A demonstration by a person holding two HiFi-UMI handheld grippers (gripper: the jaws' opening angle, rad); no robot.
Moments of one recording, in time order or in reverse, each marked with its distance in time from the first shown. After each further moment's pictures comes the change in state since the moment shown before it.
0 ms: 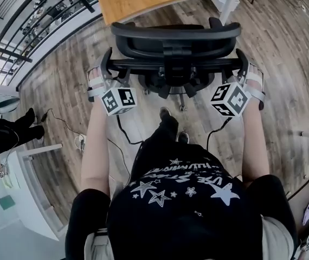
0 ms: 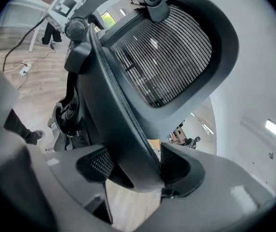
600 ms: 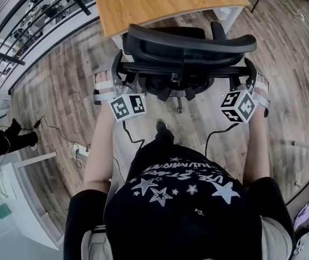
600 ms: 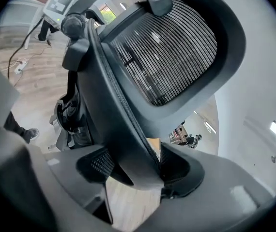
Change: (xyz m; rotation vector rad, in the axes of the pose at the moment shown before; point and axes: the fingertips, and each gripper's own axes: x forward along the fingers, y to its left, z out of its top) left arm 0.082 0.023 0.009 0.005 -0.034 0.023; right arm 0.084 -0.031 0.013 -0.009 0.053 0.018
